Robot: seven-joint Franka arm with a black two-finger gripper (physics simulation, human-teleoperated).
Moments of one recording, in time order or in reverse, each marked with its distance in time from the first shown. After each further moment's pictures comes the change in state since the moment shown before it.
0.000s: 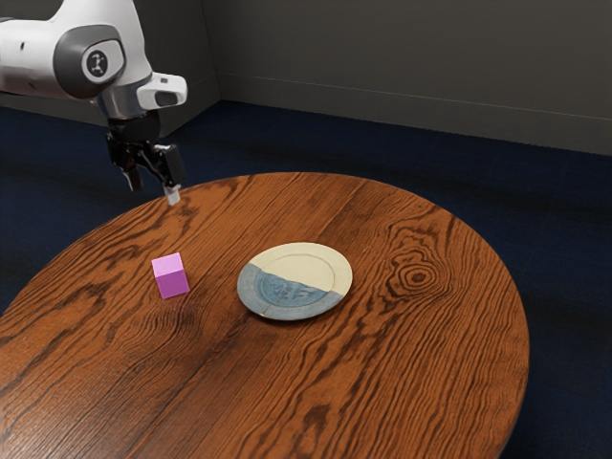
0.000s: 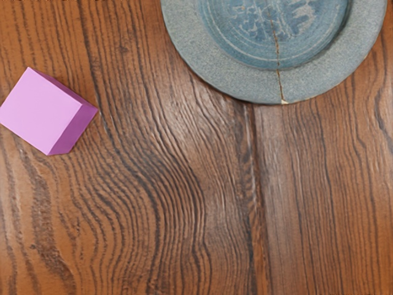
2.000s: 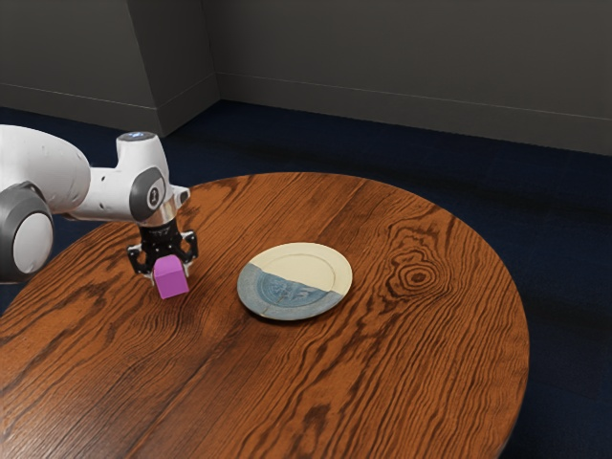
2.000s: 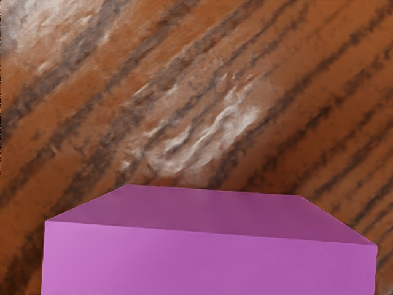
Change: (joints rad) arm 0.075 0.622 0.152 0.080 -0.133 0.498 -0.755
